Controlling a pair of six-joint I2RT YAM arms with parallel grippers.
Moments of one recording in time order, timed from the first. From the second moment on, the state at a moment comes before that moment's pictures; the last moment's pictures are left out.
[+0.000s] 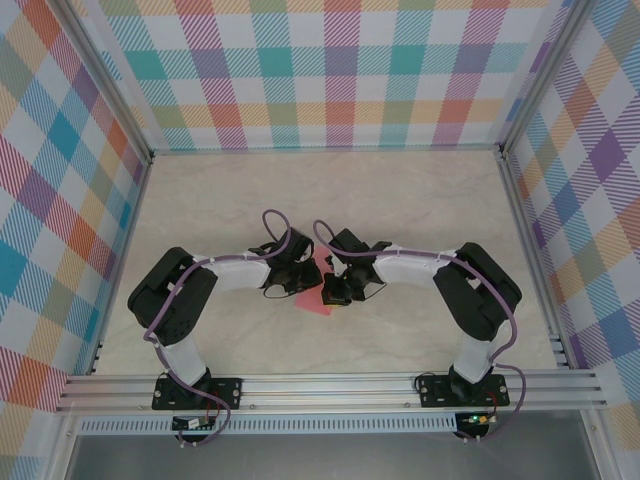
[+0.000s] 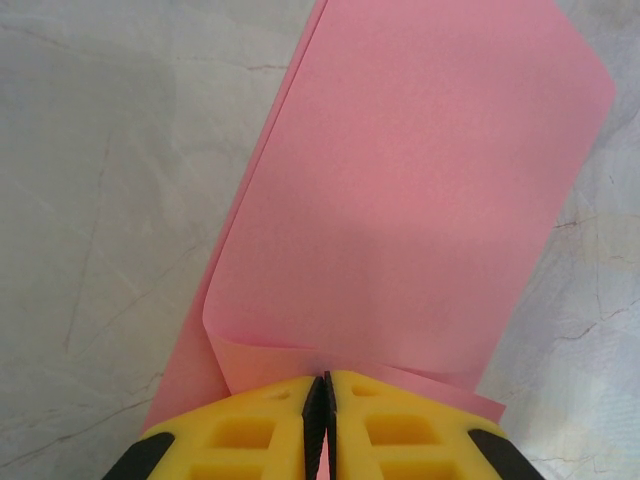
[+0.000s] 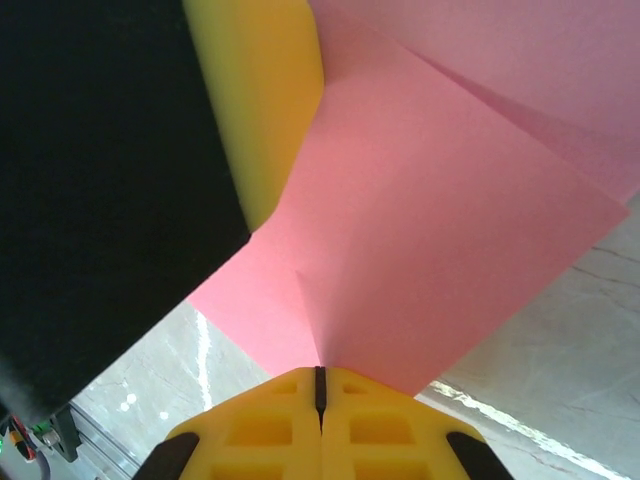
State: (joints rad) left arm -0.66 1.76 0.89 -0.17 0.21 -0.92; right arm 0.79 1.79 1.02 -0.45 -0.45 0.69
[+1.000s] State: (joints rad) left arm -0.66 1.76 0.87 -0.14 0.21 -0.95; right arm 0.83 1.77 1.02 -0.46 -0.44 0.71
